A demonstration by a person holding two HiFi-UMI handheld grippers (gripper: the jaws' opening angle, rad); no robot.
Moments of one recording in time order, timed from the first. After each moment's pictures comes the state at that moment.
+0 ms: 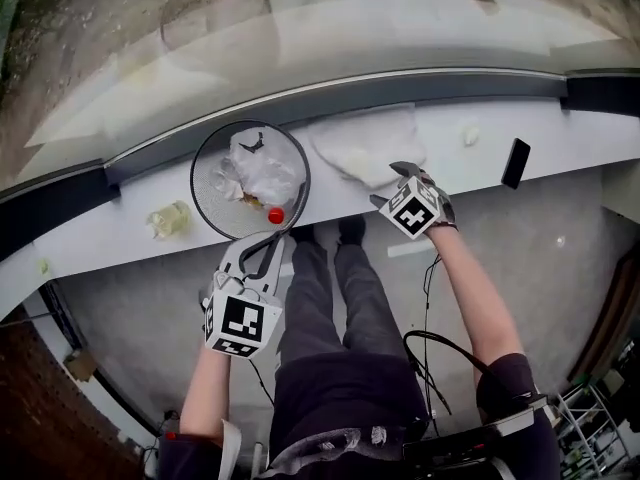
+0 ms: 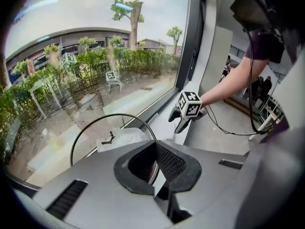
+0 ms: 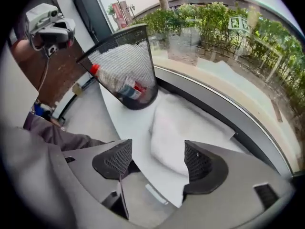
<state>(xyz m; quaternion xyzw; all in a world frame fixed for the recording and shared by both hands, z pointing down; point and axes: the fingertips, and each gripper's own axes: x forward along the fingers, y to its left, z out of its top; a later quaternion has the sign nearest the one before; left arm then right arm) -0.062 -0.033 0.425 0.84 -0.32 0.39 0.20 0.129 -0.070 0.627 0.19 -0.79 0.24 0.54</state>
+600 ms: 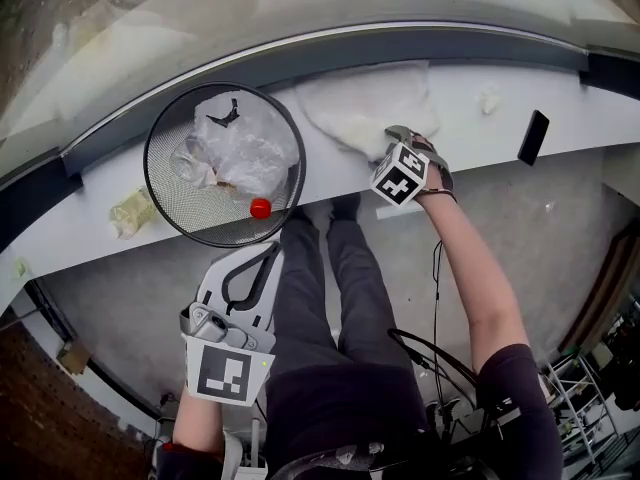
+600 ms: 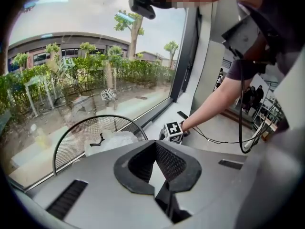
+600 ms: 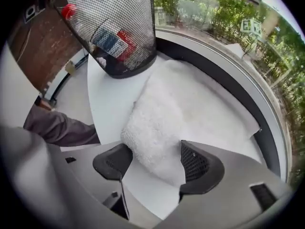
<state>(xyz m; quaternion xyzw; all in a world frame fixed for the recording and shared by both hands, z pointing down) -0.047 -0.025 0.420 0.89 -0.29 0.31 0.18 0.140 -0.060 0.730 0.17 -0.74 0.19 0.63</state>
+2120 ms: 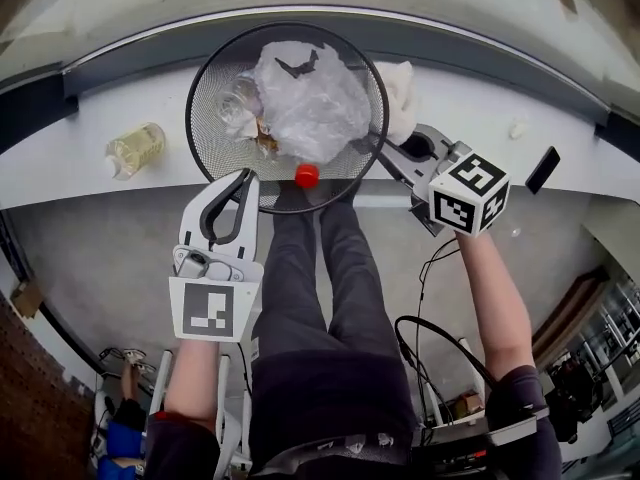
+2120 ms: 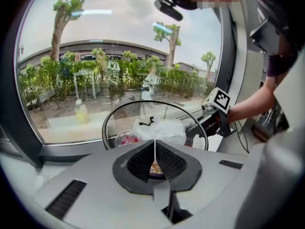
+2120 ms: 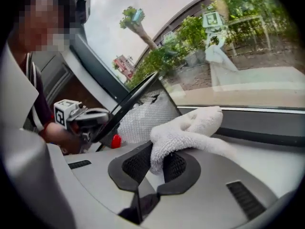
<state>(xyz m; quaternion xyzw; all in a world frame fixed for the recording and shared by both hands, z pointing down) -0.149 -0.045 0.470 0.78 -0.51 0.24 0.27 -0.004 -0.102 0.541 0.16 -0.87 0.39 0.27</state>
